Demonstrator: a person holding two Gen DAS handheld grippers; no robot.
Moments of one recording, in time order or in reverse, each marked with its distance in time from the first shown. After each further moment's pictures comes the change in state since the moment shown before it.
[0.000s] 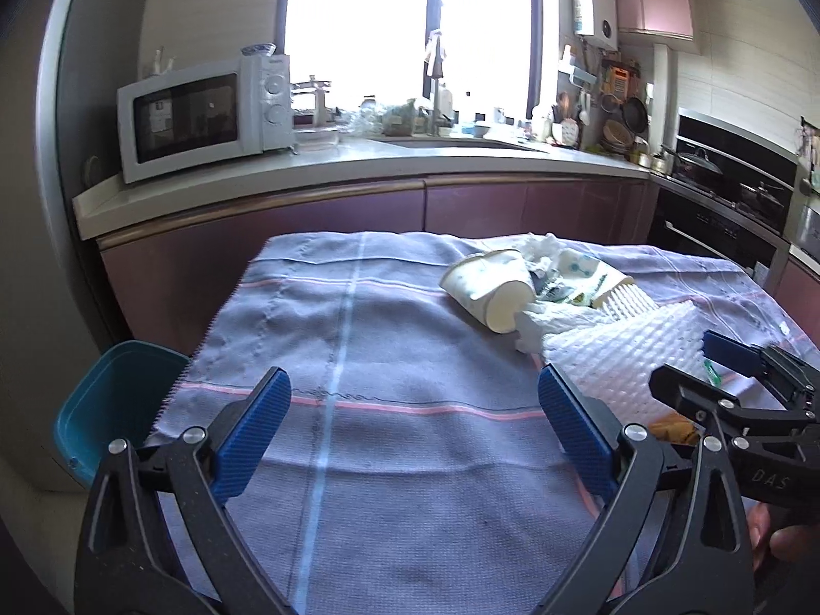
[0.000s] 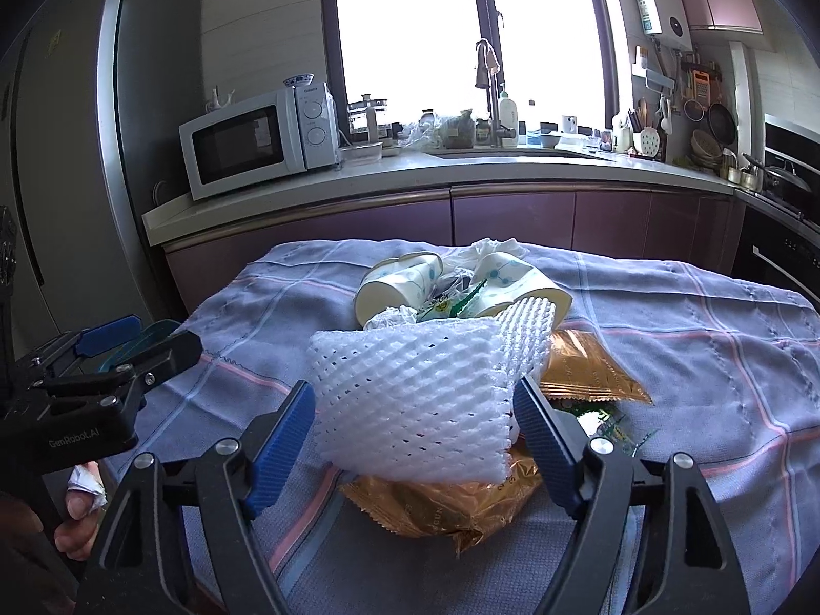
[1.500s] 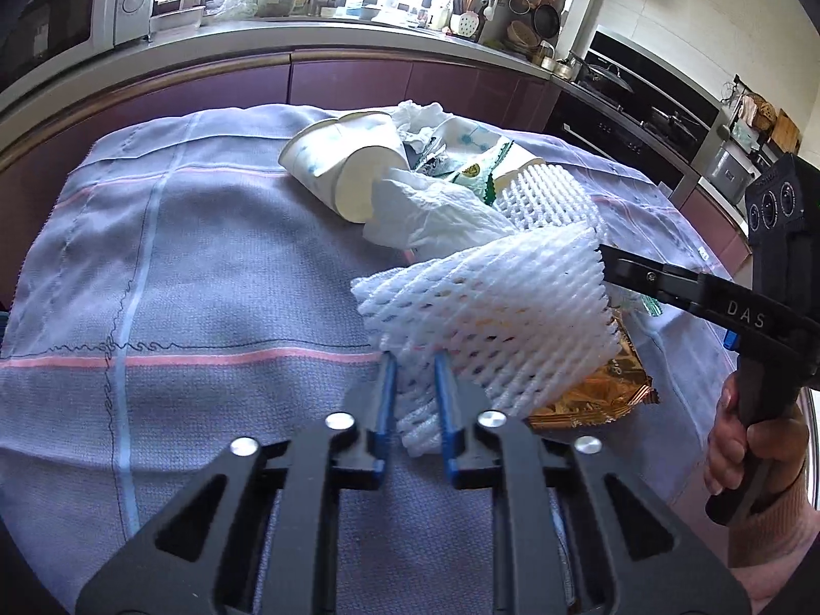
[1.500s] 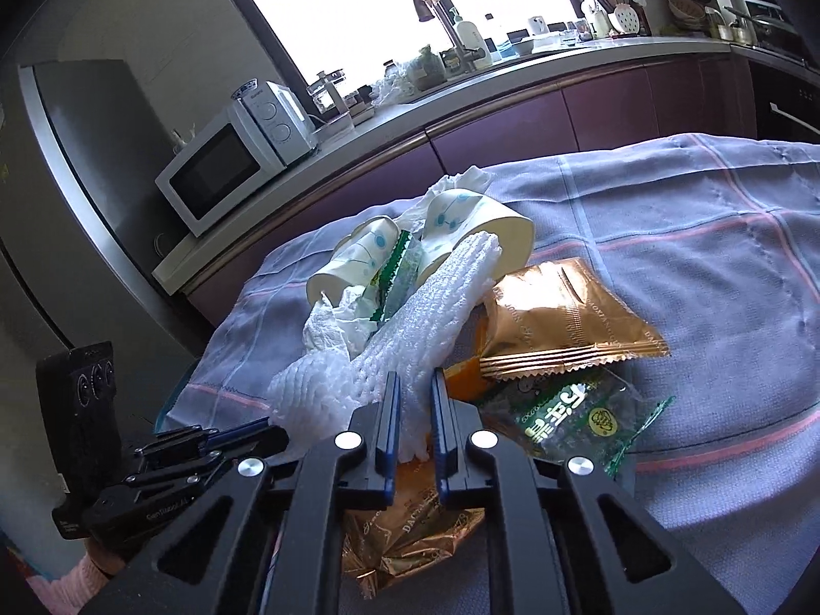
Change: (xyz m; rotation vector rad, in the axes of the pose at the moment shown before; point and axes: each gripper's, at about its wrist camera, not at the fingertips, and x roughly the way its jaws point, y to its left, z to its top) left arm 0.085 -0.037 -0.010 0.006 0.323 -0.352; right arm 0.038 -0.078 0.003 0.300 0.147 0.180
